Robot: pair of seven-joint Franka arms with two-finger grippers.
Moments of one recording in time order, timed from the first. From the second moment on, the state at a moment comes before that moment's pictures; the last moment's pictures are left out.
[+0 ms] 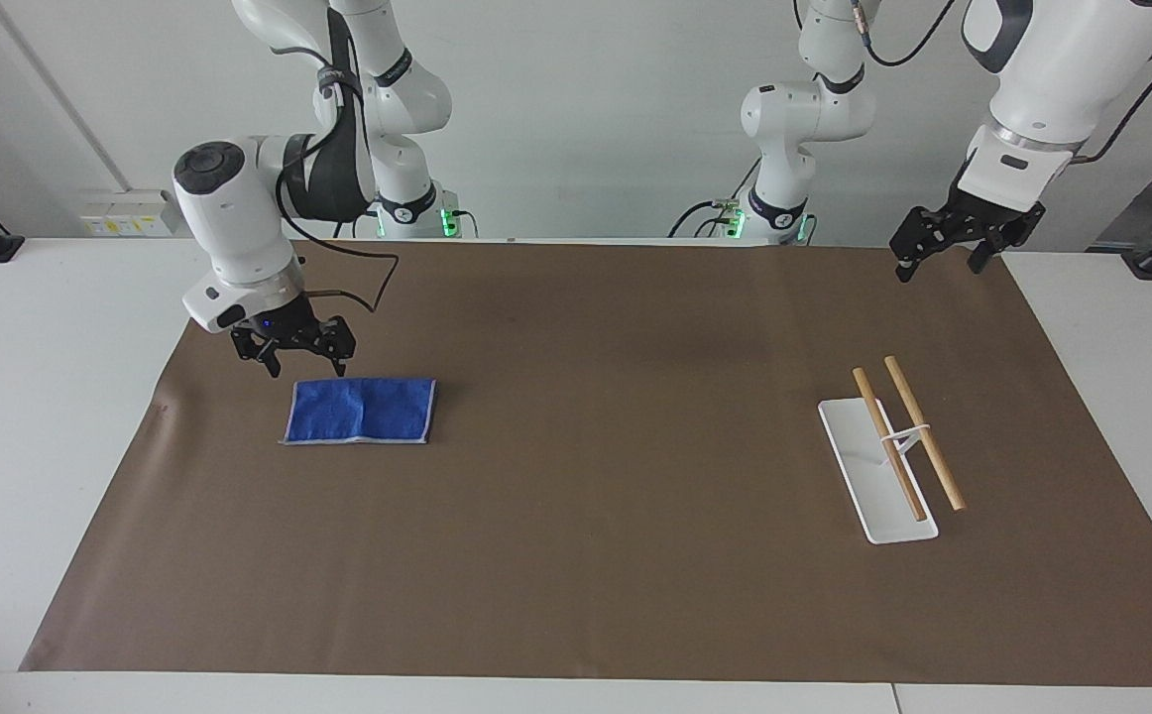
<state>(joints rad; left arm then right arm) -0.03 -0.04 -0.07 -1.60 0.03 1.56 -0.17 0.06 0.04 -0.10 -2.11 -0.02 2.24 -0.07</state>
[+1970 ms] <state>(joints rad) -0.03 -0.04 -0.07 -1.61 0.03 1.56 -0.17 0.08 0.14 -0.09 -2.30 0.00 2.52 -0.13</state>
